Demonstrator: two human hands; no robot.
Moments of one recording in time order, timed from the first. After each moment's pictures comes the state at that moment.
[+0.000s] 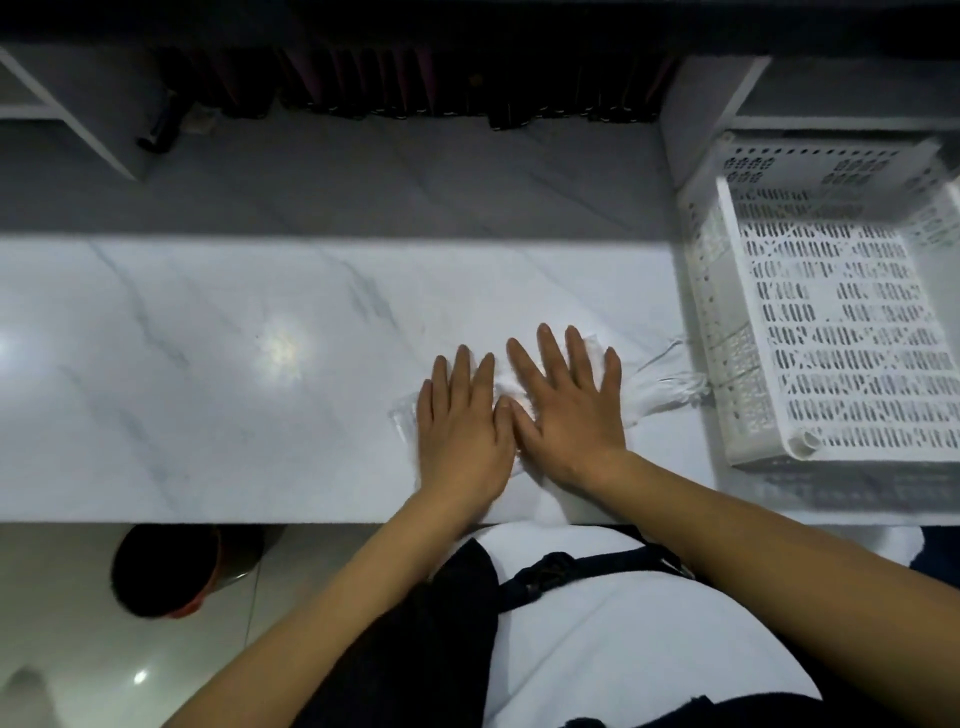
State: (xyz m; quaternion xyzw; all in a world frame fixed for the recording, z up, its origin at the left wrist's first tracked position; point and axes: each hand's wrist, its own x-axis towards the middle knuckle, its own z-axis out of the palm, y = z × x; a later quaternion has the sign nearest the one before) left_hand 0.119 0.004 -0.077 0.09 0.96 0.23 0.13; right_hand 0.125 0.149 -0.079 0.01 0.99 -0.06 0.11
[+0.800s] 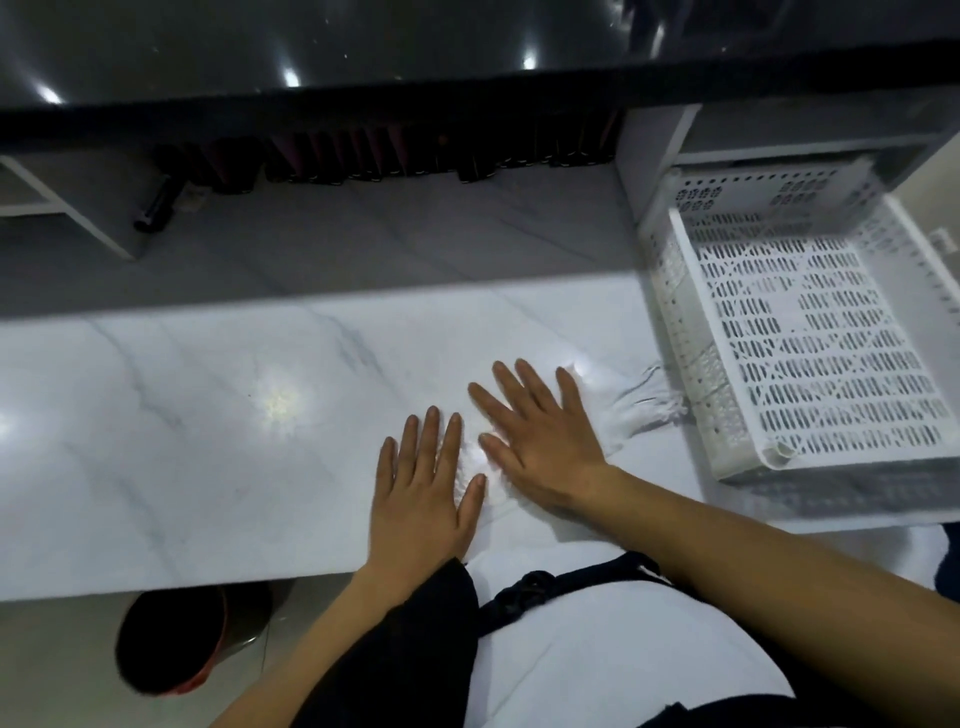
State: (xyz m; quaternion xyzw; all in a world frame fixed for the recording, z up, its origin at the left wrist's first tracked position) left_hand 0.134 -0.043 -0.100 0.20 0.98 0.07 0.08; right_hand 0.116 0.153 -0.085 -0.08 0.99 -0.07 0.10
